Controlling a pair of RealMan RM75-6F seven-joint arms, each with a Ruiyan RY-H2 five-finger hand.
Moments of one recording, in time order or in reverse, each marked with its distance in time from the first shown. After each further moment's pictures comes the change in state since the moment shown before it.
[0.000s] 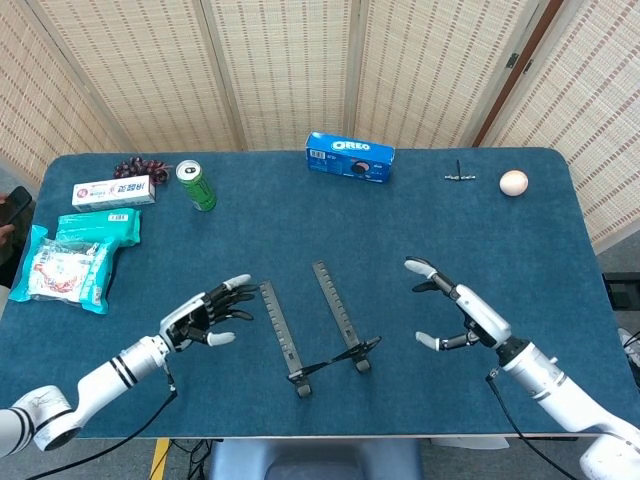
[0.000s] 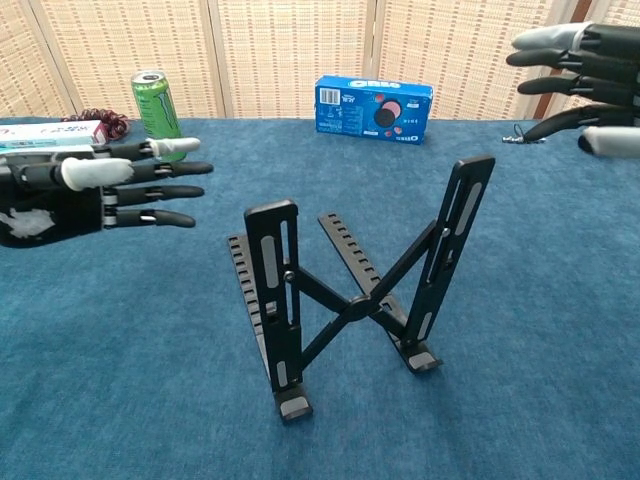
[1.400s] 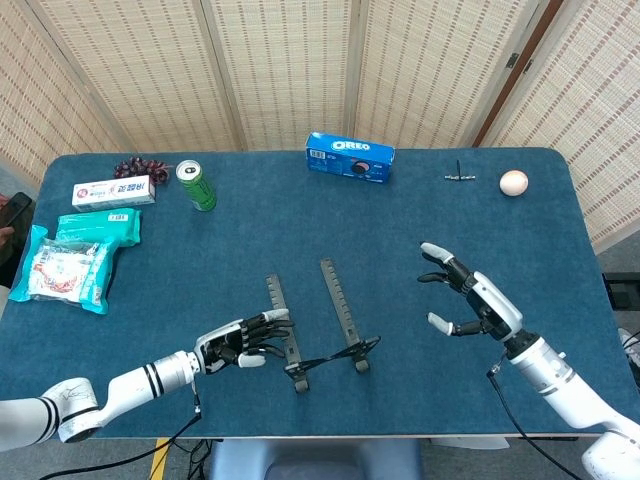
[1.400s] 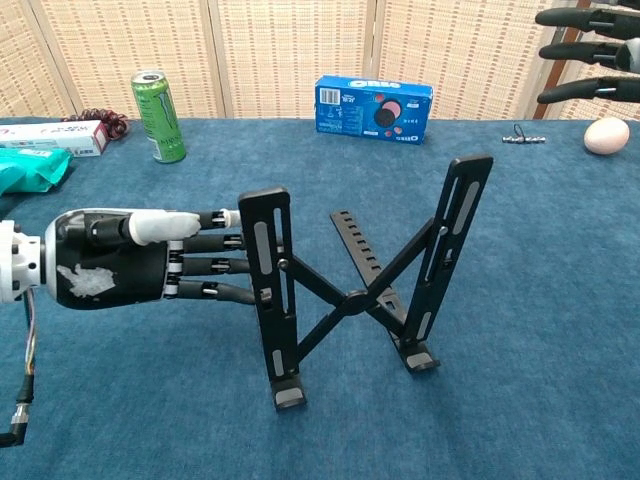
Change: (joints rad) left arm -0.110 -0.093 0.035 -0.025 0.136 -0.112 -0.275; right arm -0.007 0.019 0.004 0.008 0.035 0.068 0.297
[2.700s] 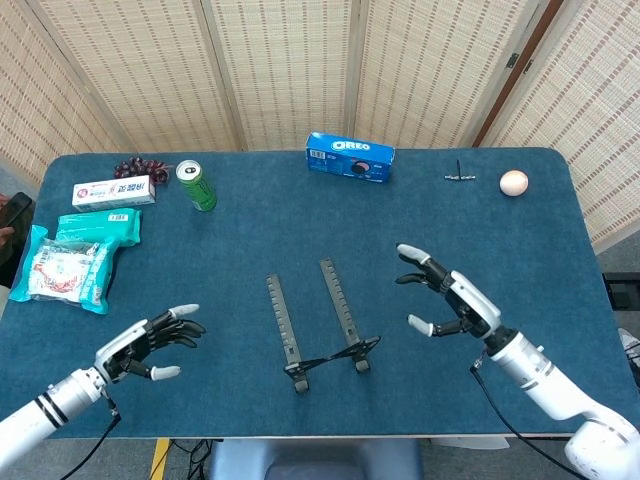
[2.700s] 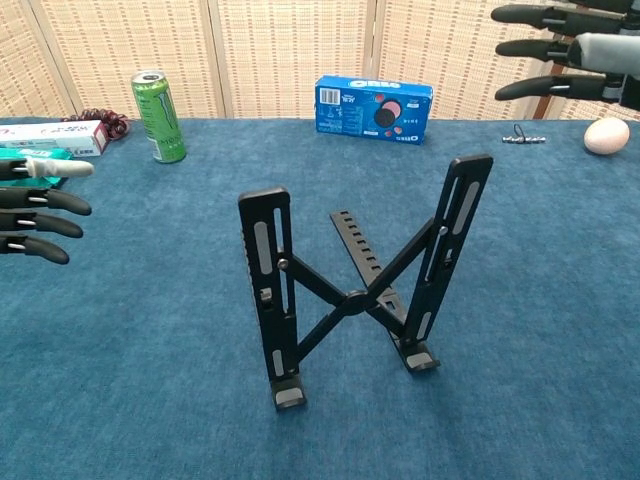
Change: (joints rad) left arm 0.310 0.333 -0.067 -0.116 0.109 0.091 0.306; right arm 0.074 -0.038 -0.015 -0.003 0.014 -0.003 0.002
